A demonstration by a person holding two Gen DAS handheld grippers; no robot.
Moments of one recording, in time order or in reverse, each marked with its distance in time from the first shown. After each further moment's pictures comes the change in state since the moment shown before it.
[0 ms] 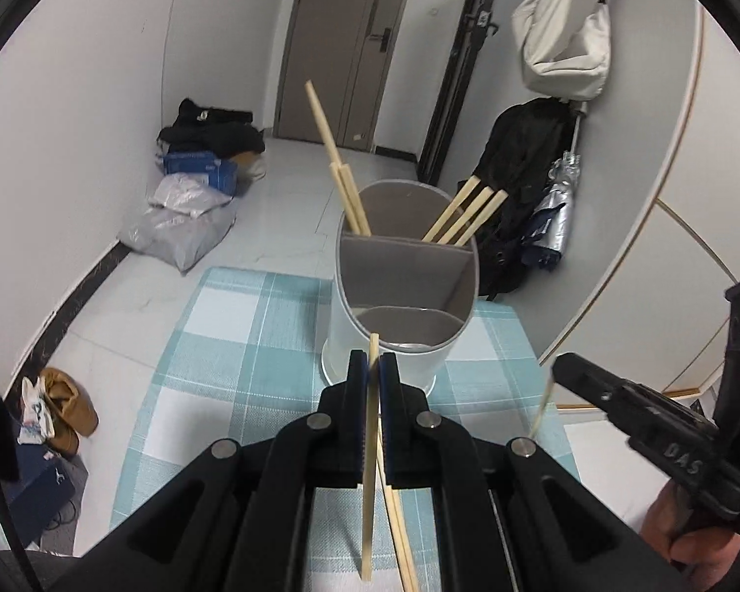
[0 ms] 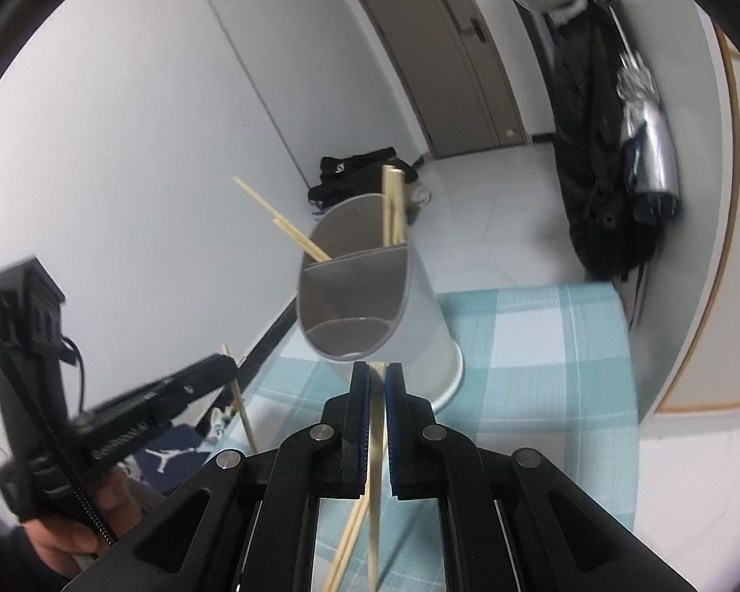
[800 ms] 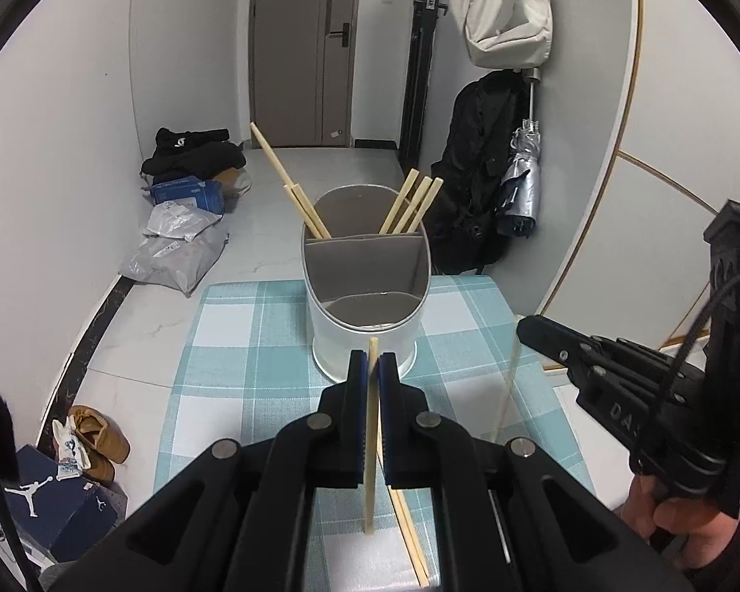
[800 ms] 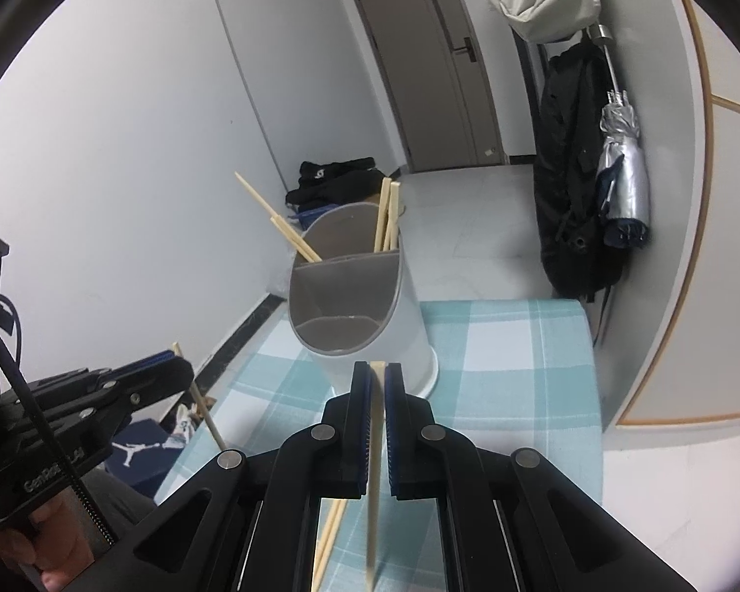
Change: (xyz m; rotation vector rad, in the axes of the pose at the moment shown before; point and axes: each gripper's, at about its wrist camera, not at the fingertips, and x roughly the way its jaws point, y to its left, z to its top) left arm -0.028 -0.030 0.001 0.156 0.037 0.020; right arm -0.015 0.010 -0.003 -0.047 -0.034 -0.108
